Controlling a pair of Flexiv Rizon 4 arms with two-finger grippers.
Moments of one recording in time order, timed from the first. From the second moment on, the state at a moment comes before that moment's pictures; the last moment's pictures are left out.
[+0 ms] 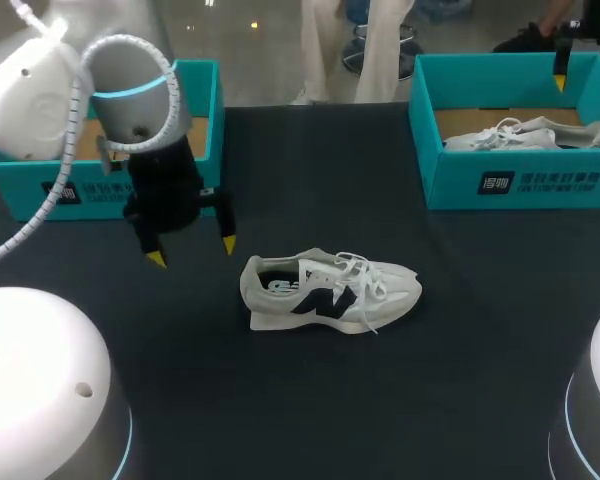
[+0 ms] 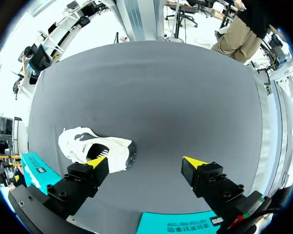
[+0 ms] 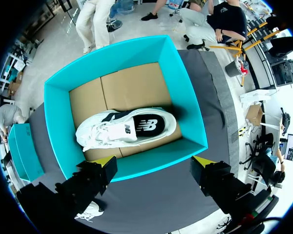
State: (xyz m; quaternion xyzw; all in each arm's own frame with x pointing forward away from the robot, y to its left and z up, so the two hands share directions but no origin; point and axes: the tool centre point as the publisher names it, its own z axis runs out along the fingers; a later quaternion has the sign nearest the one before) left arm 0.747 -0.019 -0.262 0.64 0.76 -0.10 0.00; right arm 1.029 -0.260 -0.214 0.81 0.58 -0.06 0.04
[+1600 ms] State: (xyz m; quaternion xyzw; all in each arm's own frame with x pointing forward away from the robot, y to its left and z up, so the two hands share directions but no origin) left arm 0.719 0.099 -0.300 0.24 0.88 -0.40 0.02; right arm 1.029 -0.260 -0.214 0.81 0.58 -0.06 0.04
